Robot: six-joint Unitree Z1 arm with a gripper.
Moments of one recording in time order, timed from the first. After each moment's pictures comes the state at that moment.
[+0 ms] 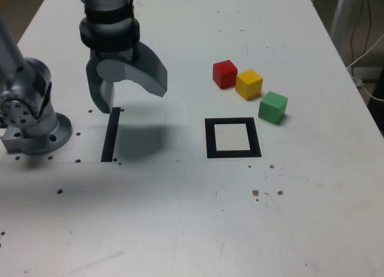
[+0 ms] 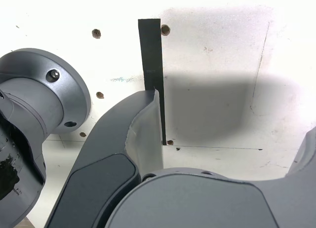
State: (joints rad) arm 0.06 1.47 -0.89 1.09 0.02 0.01
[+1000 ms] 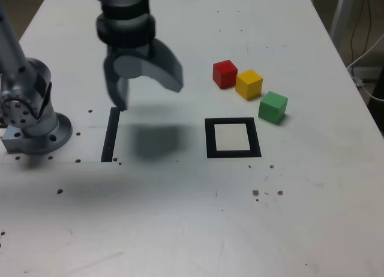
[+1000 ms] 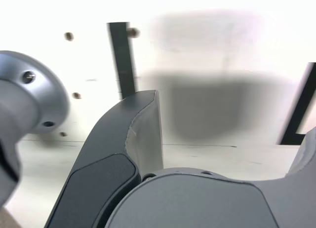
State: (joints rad) arm 0.06 1.54 -0.99 1.08 0.02 0.01
